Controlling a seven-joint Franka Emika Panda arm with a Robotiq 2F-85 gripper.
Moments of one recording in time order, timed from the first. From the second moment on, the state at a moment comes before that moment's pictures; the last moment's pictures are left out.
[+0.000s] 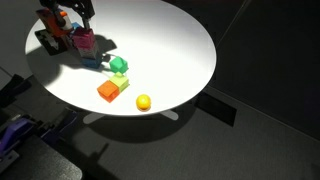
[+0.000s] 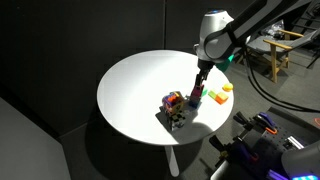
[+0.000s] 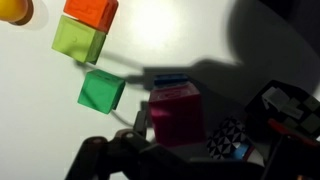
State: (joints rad) arm -0.04 0.24 0.04 -2.34 -0.08 2.48 -0.24
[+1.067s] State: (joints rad) arm -0.04 0.03 0.03 -2.47 -0.06 2.33 0.02
